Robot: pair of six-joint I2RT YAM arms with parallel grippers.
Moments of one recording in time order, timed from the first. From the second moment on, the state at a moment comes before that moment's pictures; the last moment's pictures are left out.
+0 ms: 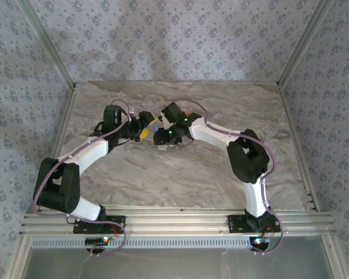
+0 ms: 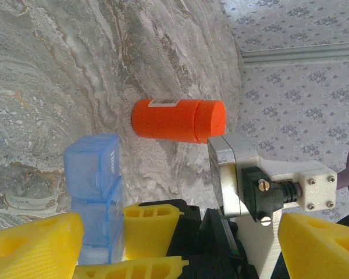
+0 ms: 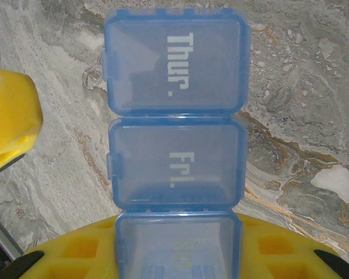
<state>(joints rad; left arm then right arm) -0.28 1.47 0.86 0.06 0.63 -1.07 0.74 2.00 1.55 -0.55 -0.33 0.51</state>
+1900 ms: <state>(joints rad) -0.29 1.49 0.93 0.04 0.59 -1.10 0.76 2.00 1.53 -0.51 -0.34 0.52</state>
